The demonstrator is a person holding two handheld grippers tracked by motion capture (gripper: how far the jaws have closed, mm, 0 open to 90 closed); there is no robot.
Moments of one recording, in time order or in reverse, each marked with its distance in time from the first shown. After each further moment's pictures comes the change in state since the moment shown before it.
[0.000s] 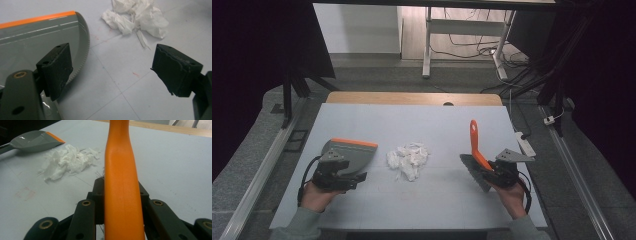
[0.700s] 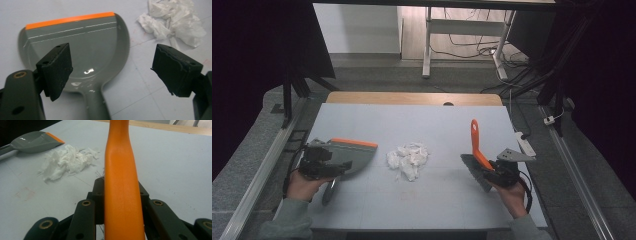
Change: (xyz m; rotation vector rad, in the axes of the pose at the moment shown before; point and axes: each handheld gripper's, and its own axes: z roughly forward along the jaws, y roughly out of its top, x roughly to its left) left arm 0.035 0.015 -0.021 0.068 0.143 -0.087; right arm -0.004 -0.001 0.000 0.001 -0.001 0.009
